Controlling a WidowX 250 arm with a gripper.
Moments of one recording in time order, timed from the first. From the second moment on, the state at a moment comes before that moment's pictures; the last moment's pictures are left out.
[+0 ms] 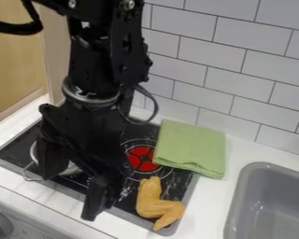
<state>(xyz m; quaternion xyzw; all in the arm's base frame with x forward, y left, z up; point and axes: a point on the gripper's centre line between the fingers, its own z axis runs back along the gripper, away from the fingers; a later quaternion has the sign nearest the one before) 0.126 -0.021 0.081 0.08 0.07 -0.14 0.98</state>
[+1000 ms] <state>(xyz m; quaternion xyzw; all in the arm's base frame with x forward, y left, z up) 0.183 -0.027 0.065 0.02 0.03 0.12 0.99</state>
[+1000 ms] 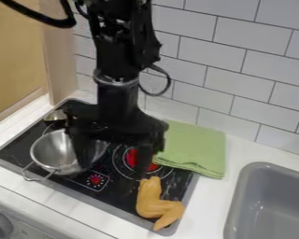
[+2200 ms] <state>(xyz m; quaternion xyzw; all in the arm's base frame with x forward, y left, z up) 0.229 -0.058 0.021 0.05 0.03 0.12 0.99</state>
